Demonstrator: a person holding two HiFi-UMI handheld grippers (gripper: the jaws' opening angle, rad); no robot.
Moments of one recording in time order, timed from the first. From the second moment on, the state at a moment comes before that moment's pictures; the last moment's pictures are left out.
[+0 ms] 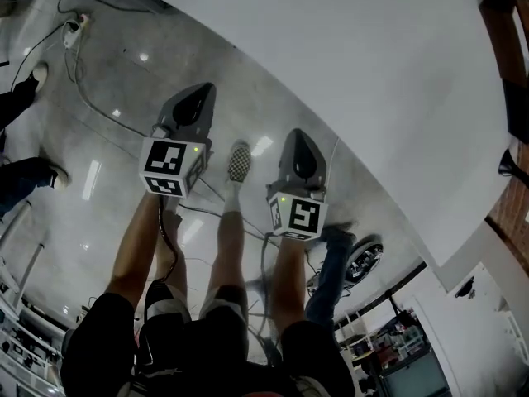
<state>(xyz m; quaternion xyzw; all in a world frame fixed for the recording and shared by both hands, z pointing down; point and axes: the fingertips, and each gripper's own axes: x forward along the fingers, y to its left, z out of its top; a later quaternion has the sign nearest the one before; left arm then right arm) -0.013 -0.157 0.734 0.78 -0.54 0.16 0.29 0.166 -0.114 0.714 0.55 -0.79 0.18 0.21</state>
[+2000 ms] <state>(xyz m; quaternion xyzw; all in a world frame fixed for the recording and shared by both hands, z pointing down) 0.012 -0.239 0.774 0.63 -0.43 -0.25 0.59 0.189 -0.104 0.719 0.54 -0.79 0.17 0.24</state>
